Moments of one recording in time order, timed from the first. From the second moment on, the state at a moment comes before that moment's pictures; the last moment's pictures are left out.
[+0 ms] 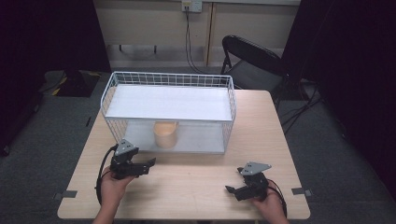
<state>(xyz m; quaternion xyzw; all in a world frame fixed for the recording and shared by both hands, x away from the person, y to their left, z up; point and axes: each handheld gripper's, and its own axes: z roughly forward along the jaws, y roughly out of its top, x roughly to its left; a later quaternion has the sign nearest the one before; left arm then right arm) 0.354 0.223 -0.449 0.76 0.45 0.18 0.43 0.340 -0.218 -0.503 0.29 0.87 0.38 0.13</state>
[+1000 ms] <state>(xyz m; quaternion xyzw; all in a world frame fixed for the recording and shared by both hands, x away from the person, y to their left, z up) 0.342 0.252 -0.467 0.79 0.43 0.17 0.41 0.340 -0.218 -0.503 0.29 0.87 0.38 0.13</state>
